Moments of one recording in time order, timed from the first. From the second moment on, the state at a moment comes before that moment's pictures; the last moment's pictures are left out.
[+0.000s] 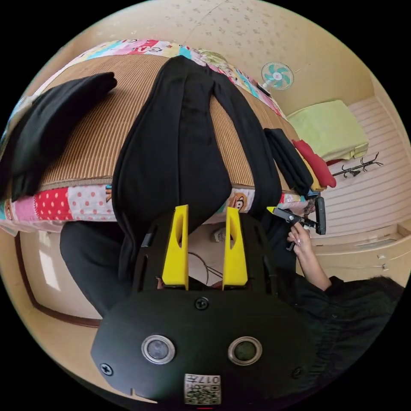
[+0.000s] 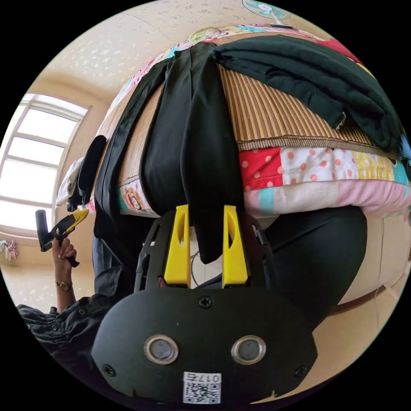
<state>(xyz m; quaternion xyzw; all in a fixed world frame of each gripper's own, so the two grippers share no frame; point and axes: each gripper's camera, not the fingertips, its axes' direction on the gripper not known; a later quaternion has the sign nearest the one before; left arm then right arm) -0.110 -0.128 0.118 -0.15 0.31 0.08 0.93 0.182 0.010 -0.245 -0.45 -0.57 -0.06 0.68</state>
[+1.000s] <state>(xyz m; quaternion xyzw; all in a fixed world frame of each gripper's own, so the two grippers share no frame) -0.157 -0.047 0.097 -0.10 0.35 -0.01 0.93 0.405 -0.059 -0.118 -0.42 -0.66 0.12 0.61</state>
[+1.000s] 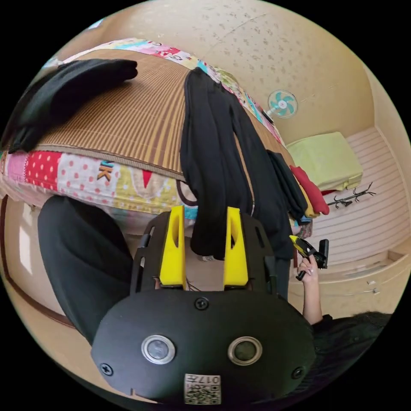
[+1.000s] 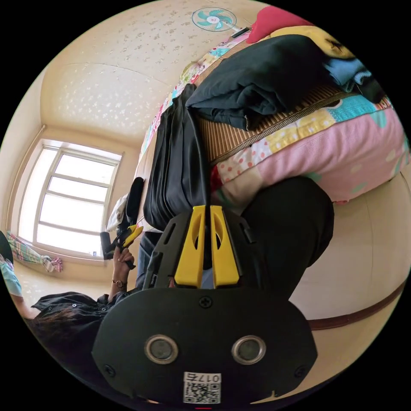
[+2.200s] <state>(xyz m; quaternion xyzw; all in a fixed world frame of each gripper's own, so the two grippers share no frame) -0.016 -0.047 0.057 -0.23 0.57 0.16 0.77 0.362 -0.021 -0.244 -0.37 -0.84 -0.16 0.36</state>
